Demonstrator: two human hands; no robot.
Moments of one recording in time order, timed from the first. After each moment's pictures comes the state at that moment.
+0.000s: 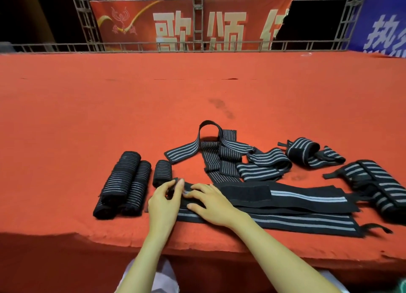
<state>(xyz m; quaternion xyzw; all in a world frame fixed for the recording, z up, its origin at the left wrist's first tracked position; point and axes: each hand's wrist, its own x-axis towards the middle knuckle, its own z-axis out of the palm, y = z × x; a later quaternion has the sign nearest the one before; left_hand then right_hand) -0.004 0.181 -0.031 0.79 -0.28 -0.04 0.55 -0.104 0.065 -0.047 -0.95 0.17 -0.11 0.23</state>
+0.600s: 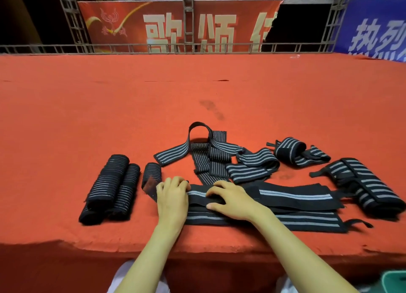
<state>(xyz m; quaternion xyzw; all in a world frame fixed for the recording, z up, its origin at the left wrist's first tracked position) -0.013 0.141 -0.039 0.80 -0.49 0.19 0.28 -0.163 0.026 -0.026 -0.95 0.25 -0.05 0.20</state>
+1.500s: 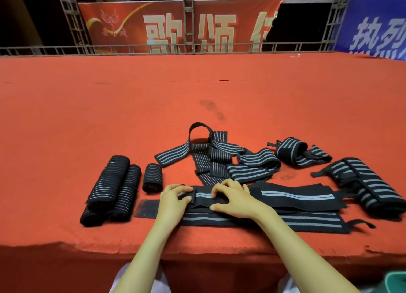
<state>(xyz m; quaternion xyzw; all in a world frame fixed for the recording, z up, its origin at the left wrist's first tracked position) -0.007 0.145 -0.035 0.81 -0.41 -0.14 0.41 -0.168 0.024 -0.020 -0.92 0.29 -0.05 0.26</state>
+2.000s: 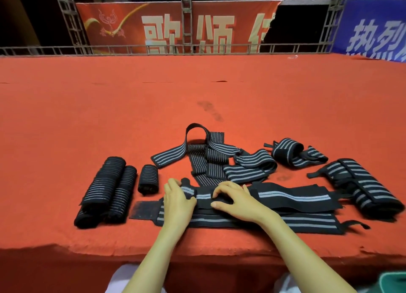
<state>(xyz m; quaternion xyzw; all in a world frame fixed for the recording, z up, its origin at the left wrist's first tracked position) -0.038 0.131 -0.027 0.84 -0.35 -0.07 0.41 -0.186 0.017 -0.022 -0.91 0.26 -0.11 0.31</state>
